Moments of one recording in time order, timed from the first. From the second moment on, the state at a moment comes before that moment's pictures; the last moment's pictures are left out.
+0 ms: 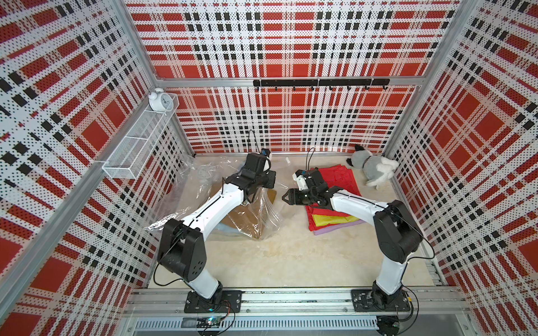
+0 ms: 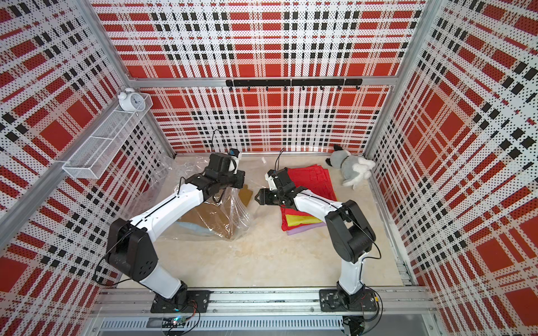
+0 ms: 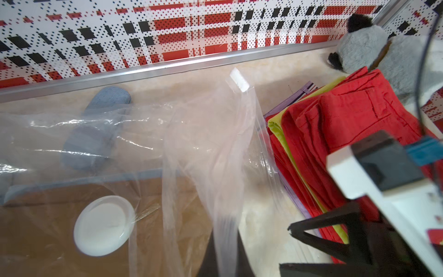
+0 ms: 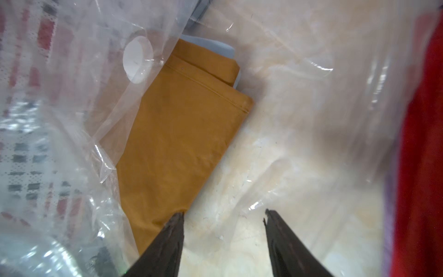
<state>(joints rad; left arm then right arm) -0.41 1.60 1.33 -0.38 0.02 -0.17 0.62 1.90 1.29 -0.14 -0.37 0.56</state>
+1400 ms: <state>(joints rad) -0.20 1.45 1.09 -0.08 0.22 -0.27 0.67 2.18 1.51 -0.01 -0.45 0.70</state>
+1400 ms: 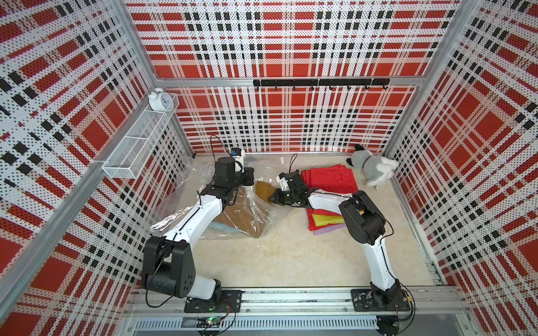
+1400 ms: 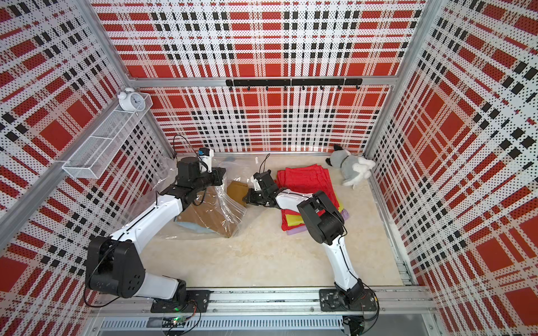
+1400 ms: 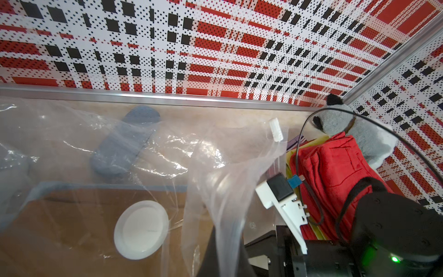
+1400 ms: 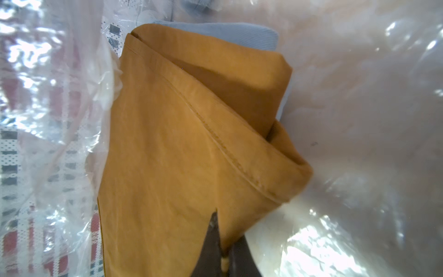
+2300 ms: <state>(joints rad) -0.20 1.47 1.10 -0.08 0.31 -0.26 0.56 2.08 1.62 -0.26 -0.32 0.51</state>
